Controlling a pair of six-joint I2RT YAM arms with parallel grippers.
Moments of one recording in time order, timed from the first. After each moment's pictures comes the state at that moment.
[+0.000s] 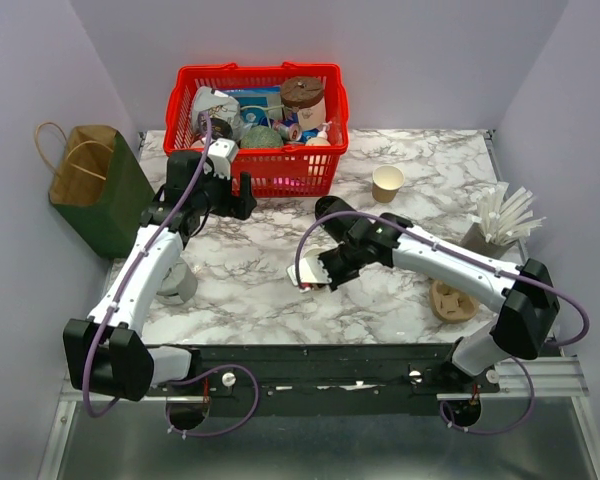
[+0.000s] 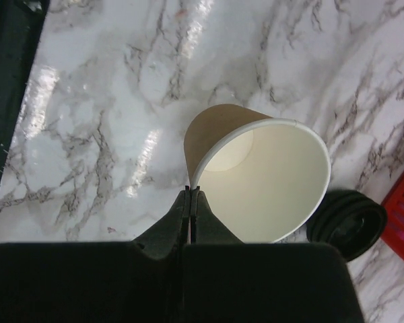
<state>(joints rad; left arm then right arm) -0.19 1.26 1.11 -0.40 0.30 -0.02 0.88 1.54 1.28 -0.88 -0.34 -1.16</state>
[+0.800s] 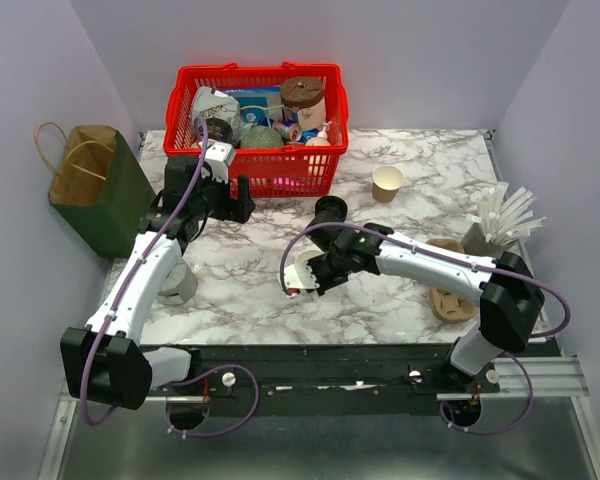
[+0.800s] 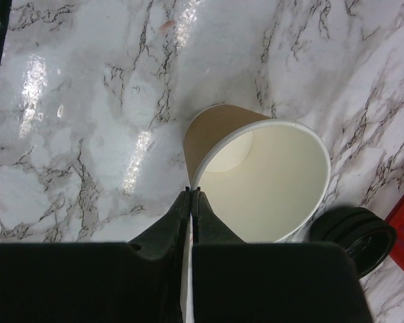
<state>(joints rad) -0.19 1.22 1.07 -0.39 0.28 -0.04 0.95 1.62 1.23 -0.73 -0.25 -1.09</state>
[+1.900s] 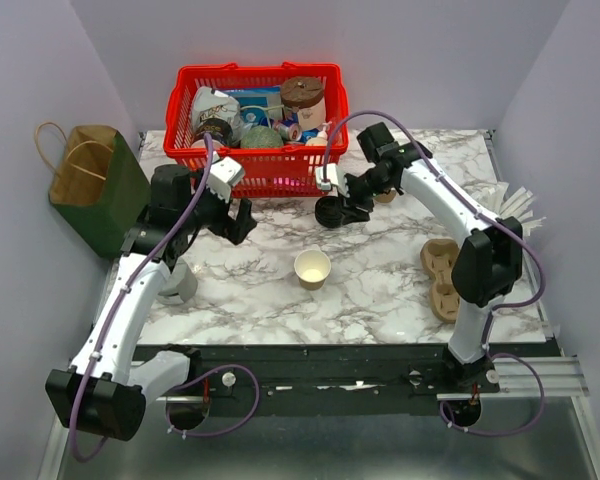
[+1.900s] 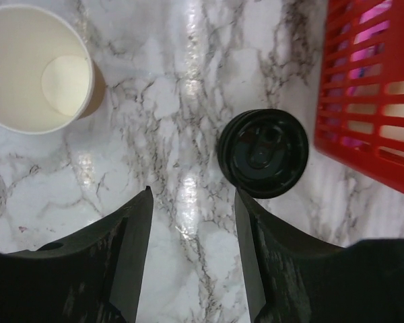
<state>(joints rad) -0.20 1.06 1.09 -0.54 0.46 0.22 0.46 1.89 1.78 -1.01 -0.61 -1.12</state>
